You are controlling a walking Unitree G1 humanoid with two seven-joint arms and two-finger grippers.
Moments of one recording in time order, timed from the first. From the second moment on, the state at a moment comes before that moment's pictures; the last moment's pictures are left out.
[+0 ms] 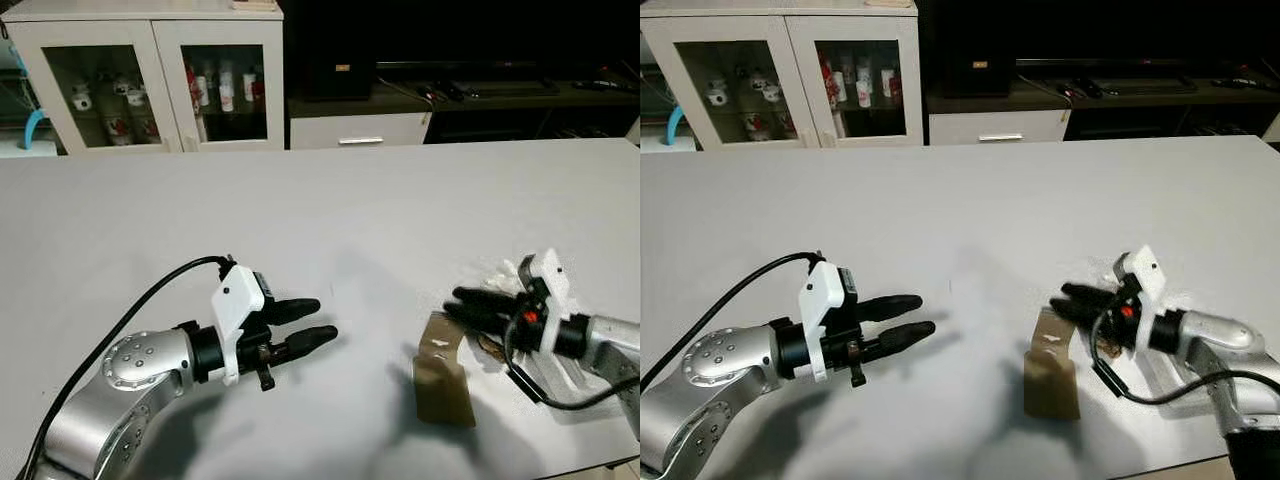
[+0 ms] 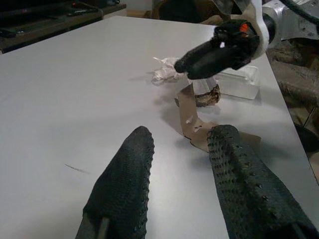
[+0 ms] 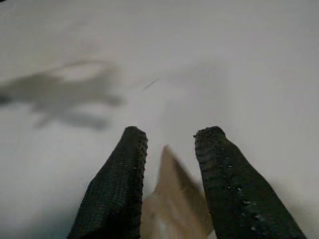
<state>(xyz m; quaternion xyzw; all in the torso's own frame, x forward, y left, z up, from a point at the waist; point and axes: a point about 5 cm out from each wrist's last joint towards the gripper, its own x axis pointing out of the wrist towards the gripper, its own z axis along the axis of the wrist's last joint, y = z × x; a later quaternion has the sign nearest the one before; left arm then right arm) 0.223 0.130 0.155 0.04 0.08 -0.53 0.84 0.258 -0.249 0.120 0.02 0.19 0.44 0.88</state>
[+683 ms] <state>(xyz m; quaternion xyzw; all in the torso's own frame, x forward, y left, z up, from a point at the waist) 0.223 0.130 0.154 0.04 0.08 -0.53 0.84 0.261 -0.252 0.098 0.06 0.14 0.41 0.90</state>
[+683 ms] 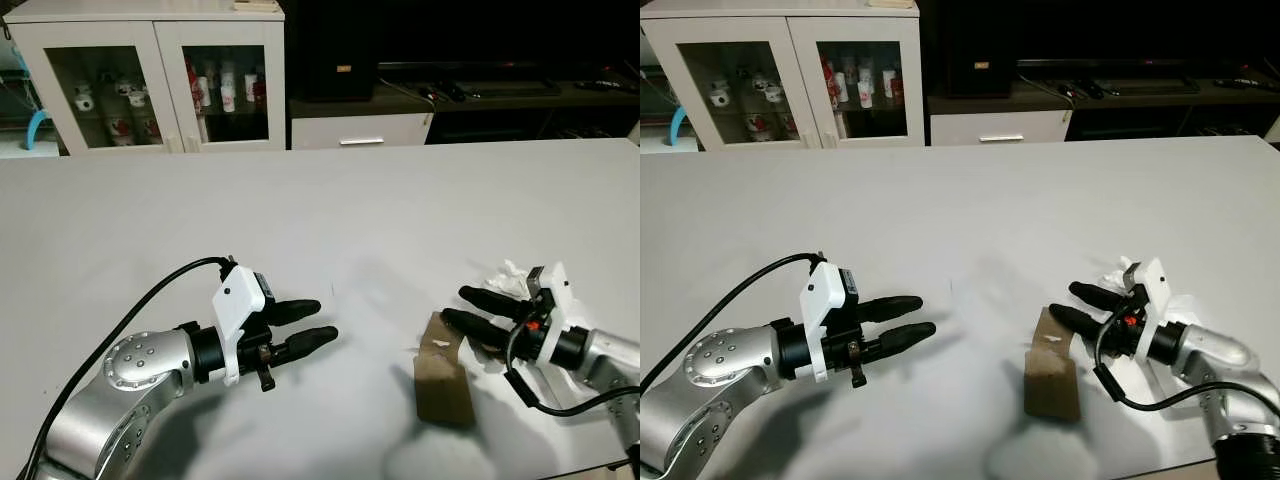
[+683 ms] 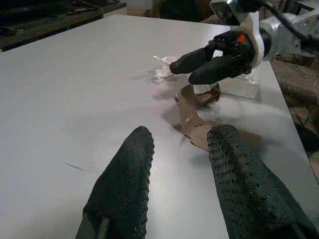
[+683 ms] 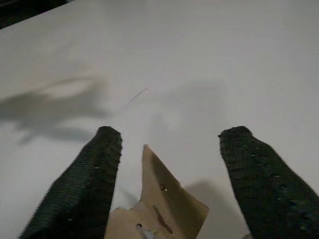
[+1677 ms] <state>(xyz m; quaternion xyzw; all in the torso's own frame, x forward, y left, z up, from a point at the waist) 0.223 0.130 0.155 0.04 0.07 -0.53 0.85 0.244 -0.246 0.071 0.11 0.20 0.44 0.87</state>
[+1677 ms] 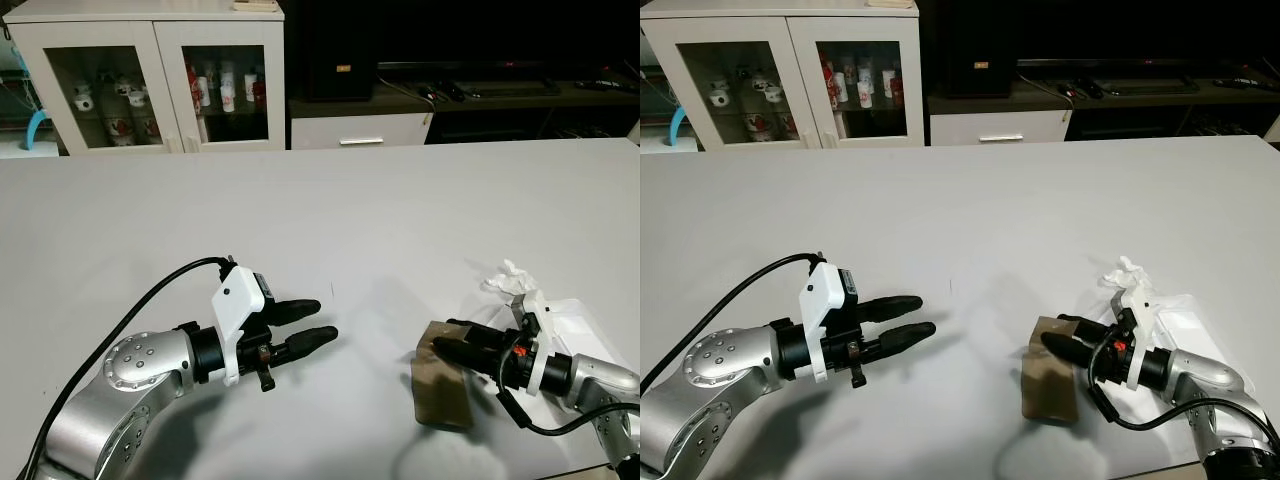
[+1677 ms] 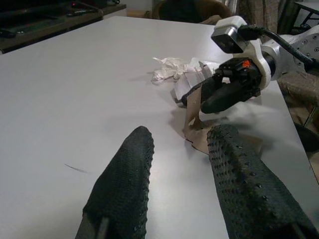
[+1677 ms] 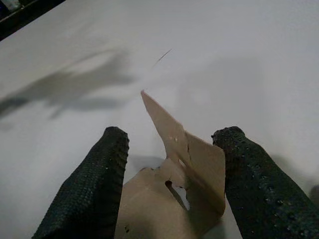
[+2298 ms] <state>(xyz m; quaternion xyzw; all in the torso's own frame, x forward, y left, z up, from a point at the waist) 0.223 0.130 0.155 0.04 0.07 -0.53 0.85 0.242 -0.245 0.071 0.13 0.21 0.45 0.86</state>
